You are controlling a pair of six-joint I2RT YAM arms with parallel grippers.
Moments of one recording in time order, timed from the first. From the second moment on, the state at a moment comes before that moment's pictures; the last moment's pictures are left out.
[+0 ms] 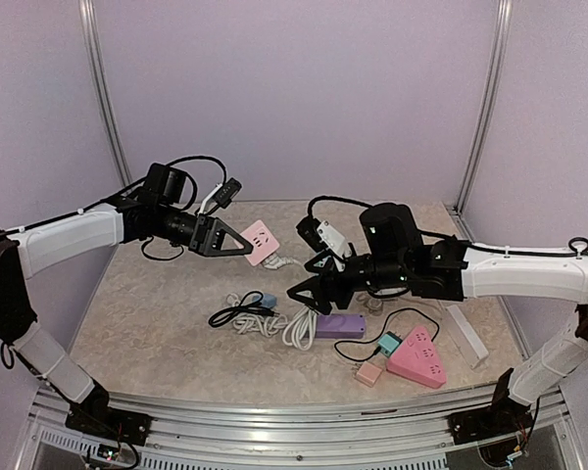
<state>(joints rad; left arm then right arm) -0.46 1.55 1.21 -0.34 1.12 -0.11 0.98 1.46 1.05 -0.04 -0.20 -0.01</state>
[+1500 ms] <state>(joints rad) -0.48 1.55 1.24 -0.42 1.17 -0.04 1.03 1.52 1.07 0.03 0.05 -0.13</state>
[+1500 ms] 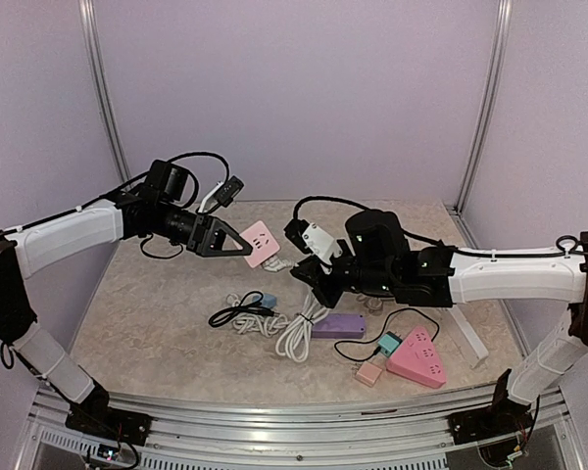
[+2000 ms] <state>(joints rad) -0.47 1.54 1.25 -0.40 1.13 -0.09 1.06 1.52 1.05 0.06 0.09 -0.06</state>
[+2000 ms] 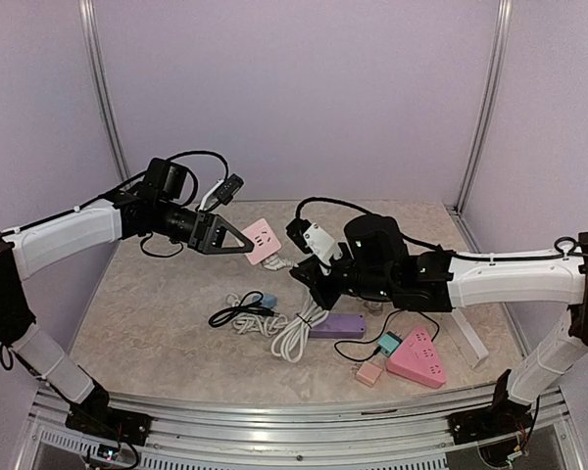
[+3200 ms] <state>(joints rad) -0.55 1.53 1.28 -0.41 0.96 -0.03 1.06 1.47 1.02 0.05 0.15 -0.01</state>
